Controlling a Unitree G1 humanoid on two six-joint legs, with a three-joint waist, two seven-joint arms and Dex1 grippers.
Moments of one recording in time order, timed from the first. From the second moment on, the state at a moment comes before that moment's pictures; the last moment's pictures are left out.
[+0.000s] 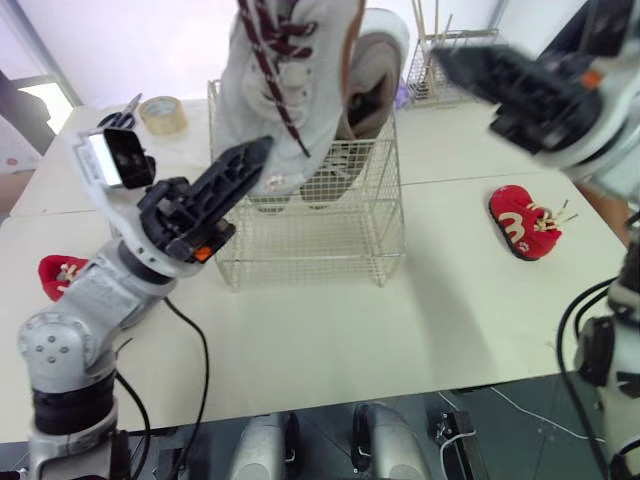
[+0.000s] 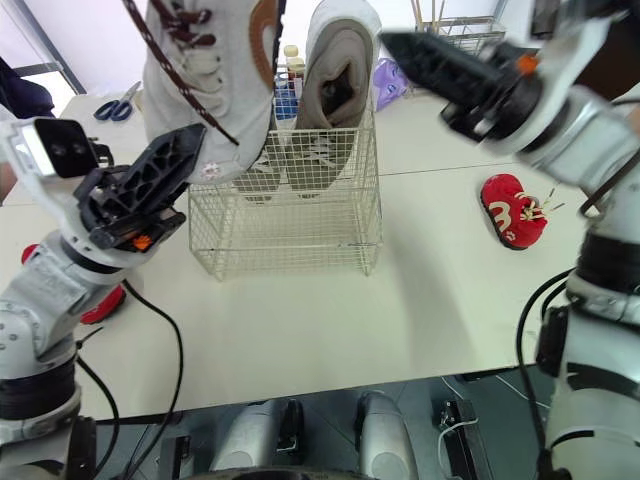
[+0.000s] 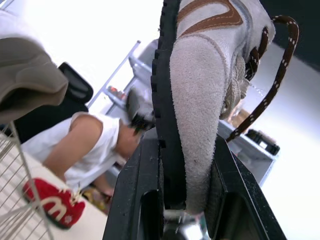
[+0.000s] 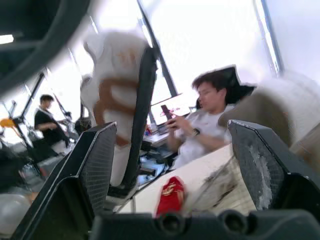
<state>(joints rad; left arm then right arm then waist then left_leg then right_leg) -0.38 0.51 0.24 -0.53 -1.87 0.66 -0.23 -0.88 -0.72 -0.25 -0.06 1.56 1.01 0.54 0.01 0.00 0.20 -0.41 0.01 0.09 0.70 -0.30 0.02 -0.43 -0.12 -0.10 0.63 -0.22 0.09</state>
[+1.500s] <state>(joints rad) -0.40 0.51 0.18 -0.47 -1.76 0.70 -0.32 -0.94 -0.52 -0.17 -0.17 1.54 0.96 0.45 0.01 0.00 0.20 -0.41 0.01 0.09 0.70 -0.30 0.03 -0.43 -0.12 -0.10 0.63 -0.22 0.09</state>
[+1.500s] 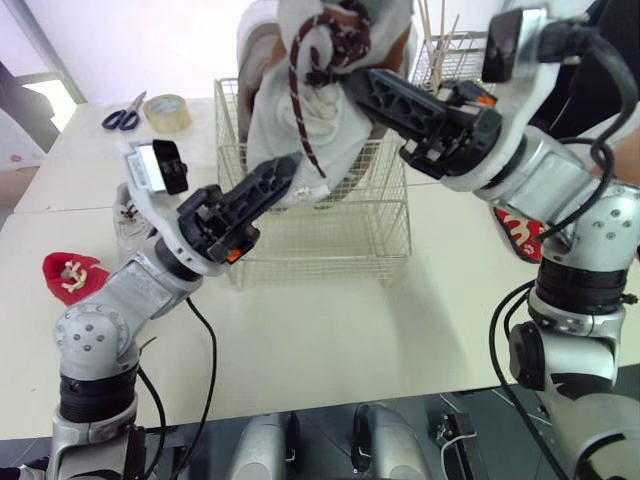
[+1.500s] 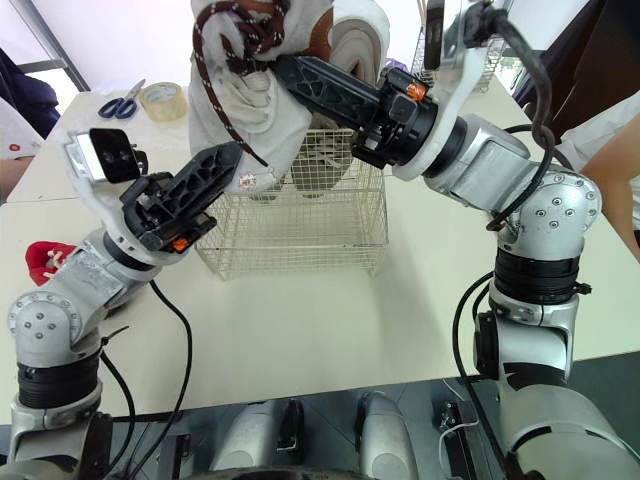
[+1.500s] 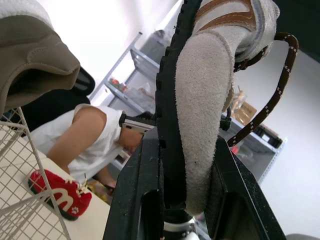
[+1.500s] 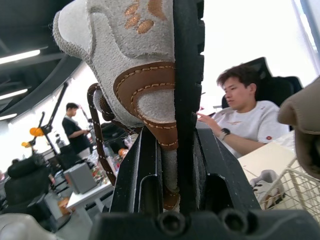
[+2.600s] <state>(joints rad) -0.32 1.16 0.53 -0.62 -1.53 0.93 -0.41 -1.19 -0.53 0.03 0.81 0.44 0.11 1.50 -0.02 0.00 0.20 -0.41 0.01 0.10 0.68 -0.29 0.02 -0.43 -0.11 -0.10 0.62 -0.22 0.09</state>
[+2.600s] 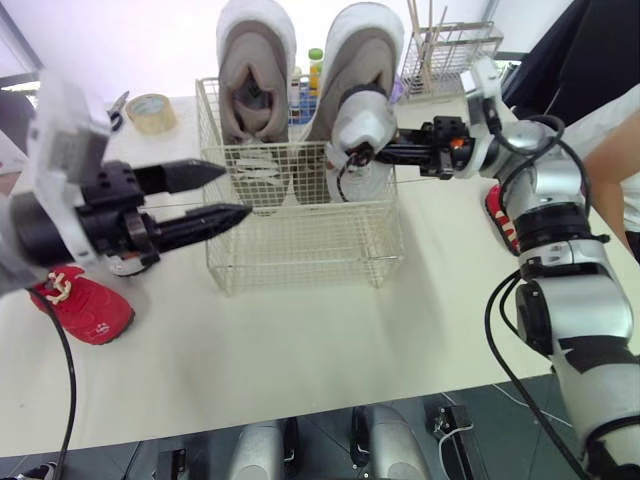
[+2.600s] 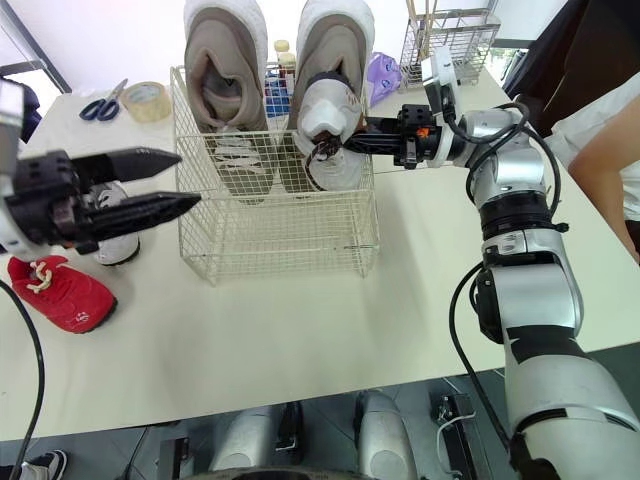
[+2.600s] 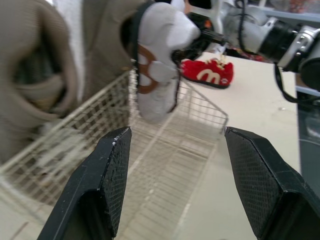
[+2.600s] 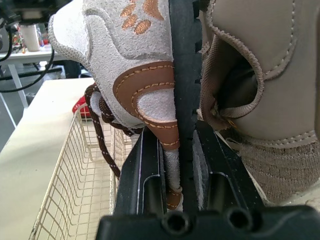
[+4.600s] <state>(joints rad) -0.68 1.17 0.26 0.88 -0.73 0.68 -0.66 -0.95 -0.81 -0.02 -0.28 0.92 1.03 1.28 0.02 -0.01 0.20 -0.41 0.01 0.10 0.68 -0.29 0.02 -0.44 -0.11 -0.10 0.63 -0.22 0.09</state>
